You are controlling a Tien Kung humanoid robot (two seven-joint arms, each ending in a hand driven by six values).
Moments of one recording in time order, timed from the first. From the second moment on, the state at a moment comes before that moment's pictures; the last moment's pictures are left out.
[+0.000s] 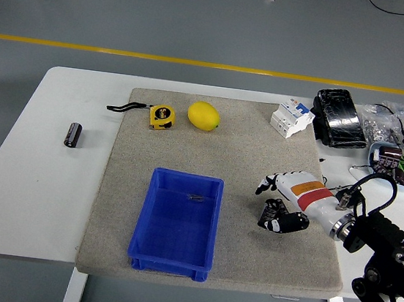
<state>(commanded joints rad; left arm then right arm) -0.14 0.12 -0.46 -0.28 0.75 0.29 0.22 0.41 -0.33 0.87 1.29 -2.14 -0.04 0.10</state>
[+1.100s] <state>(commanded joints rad) -0.15 0.12 -0.45 -0.28 0.75 0.29 0.22 0.41 -0.35 0.88 1.30 -2.15 -0.01 0.12</state>
